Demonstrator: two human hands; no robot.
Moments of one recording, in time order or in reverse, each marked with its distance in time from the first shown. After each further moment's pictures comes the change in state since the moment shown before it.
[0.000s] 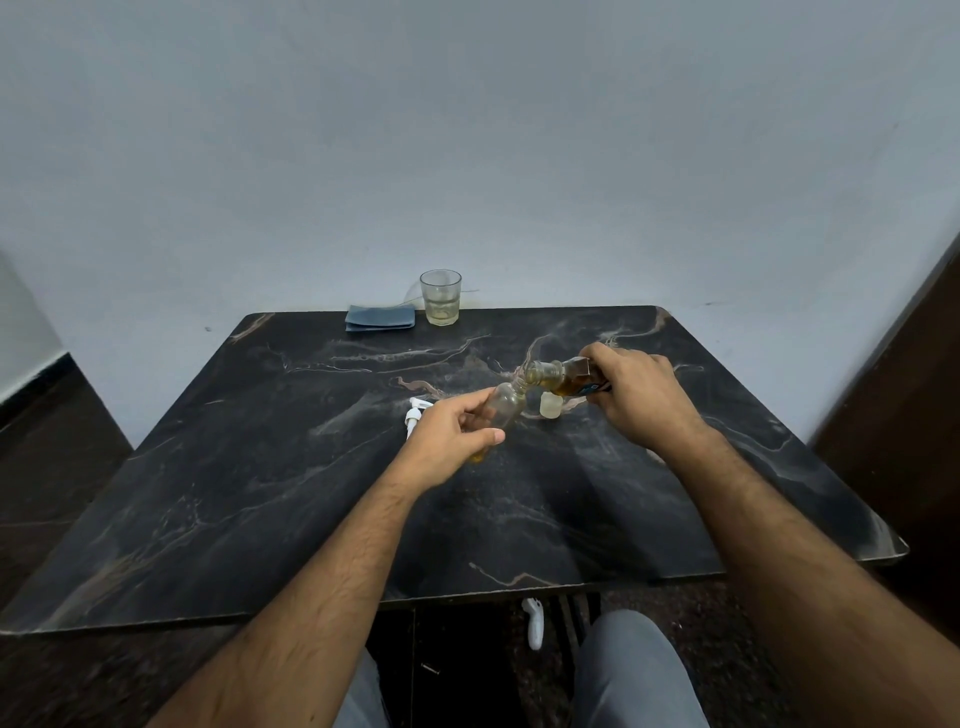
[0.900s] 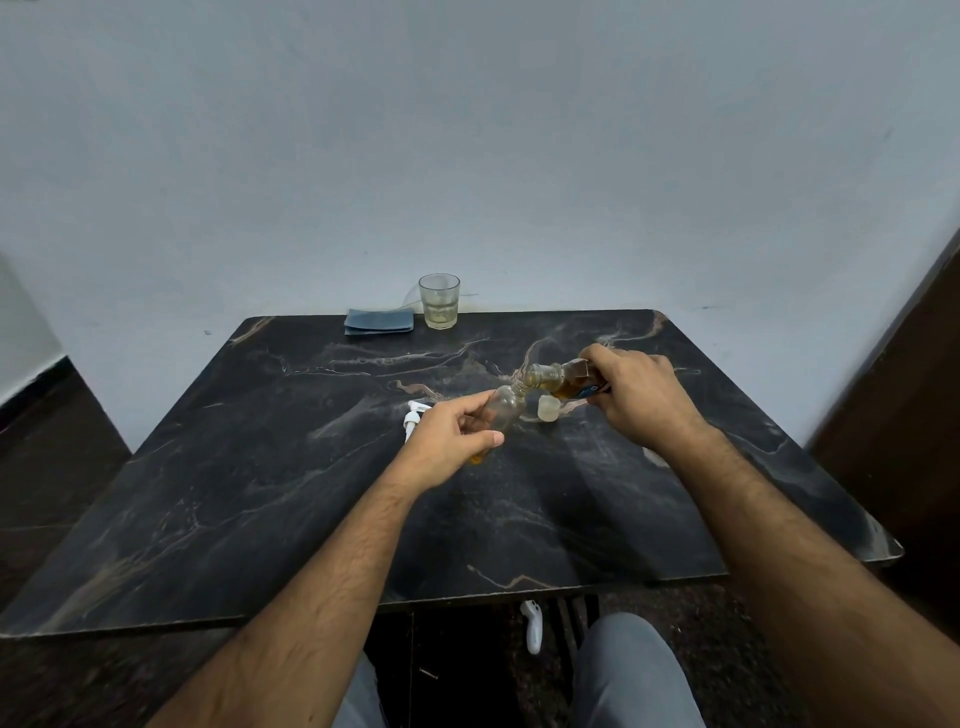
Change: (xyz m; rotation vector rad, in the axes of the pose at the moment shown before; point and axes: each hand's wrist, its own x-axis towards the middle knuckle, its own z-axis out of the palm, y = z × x) left_hand 0.000 0.004 0.000 0.030 -0.018 0.004; right_hand -0.002 -0.003 -0.010 -0.041 -0.031 0.006
